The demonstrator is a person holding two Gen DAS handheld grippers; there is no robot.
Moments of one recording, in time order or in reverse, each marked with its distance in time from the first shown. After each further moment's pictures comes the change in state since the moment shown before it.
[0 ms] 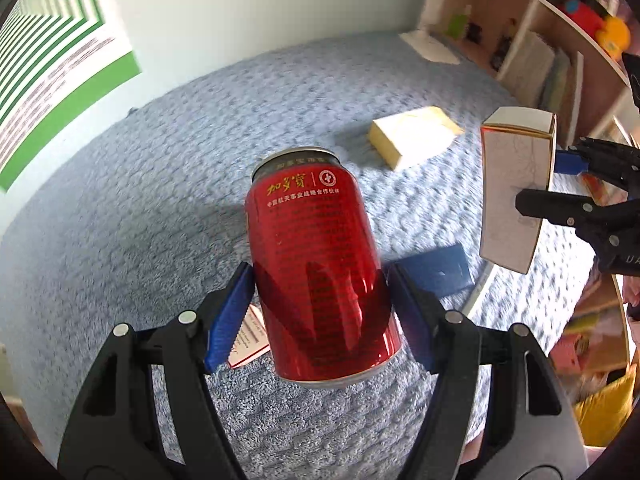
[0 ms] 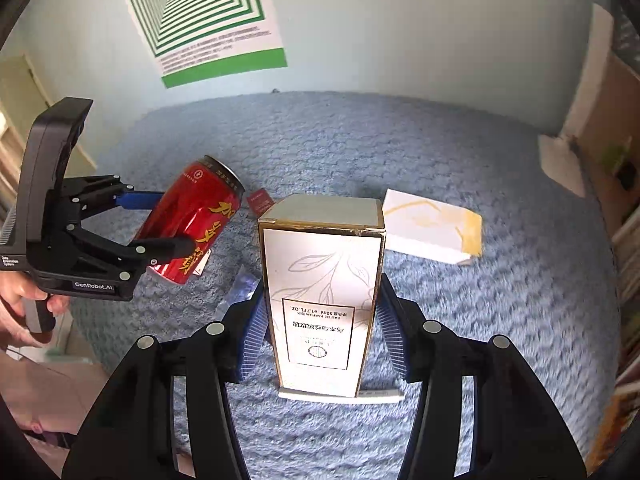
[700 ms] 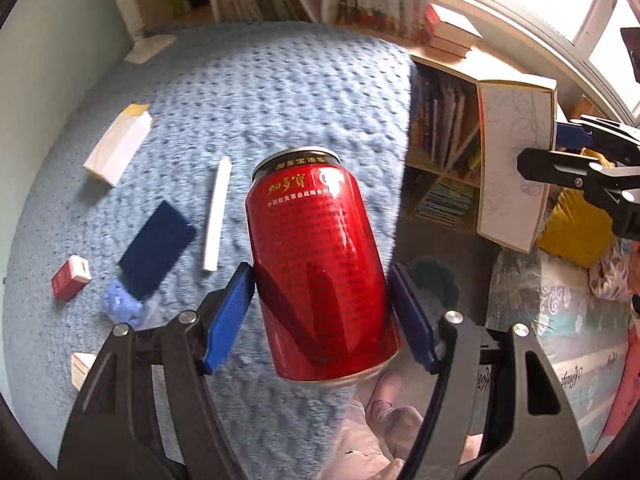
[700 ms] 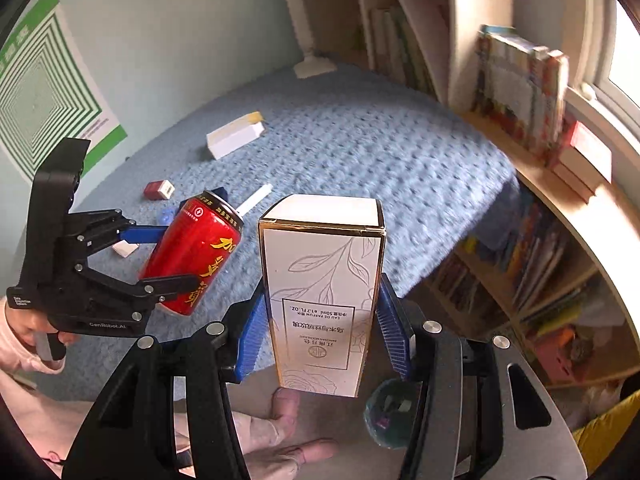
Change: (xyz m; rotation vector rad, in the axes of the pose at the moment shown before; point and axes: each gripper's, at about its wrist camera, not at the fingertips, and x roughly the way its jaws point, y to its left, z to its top) left arm -0.020 -0.206 -0.104 0.698 0.068 -0.335; right arm -0.159 0.034 -0.261 0.689 -0.134 -0.408
